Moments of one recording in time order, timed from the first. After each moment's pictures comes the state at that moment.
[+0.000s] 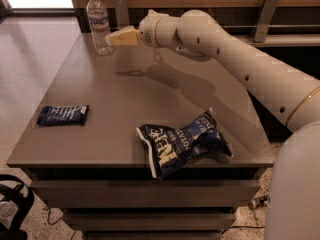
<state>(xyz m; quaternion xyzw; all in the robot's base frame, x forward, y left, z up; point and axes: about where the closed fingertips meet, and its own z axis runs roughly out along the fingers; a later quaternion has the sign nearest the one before) 0.798 0.080 0.931 -0.35 0.68 0.24 0.61</state>
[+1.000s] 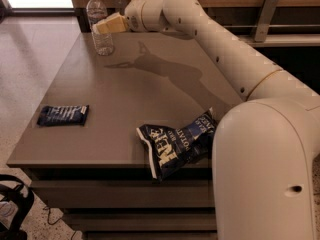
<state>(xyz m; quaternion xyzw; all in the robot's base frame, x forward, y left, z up) 0.839 0.129 0.950 -0.40 0.65 0.25 0.59</state>
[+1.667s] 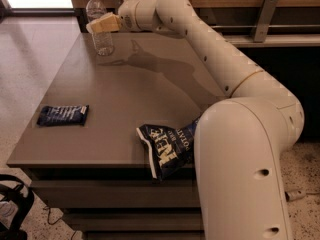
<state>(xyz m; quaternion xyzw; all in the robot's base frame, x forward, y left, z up) 0.853 0.154 0.945 -0.40 0.65 0.28 0.58</state>
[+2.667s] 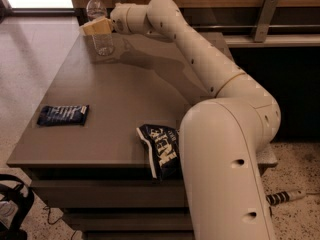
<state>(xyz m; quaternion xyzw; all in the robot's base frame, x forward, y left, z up) 0.867 0.184 0.927 -0.40 0.64 0.31 0.58</state>
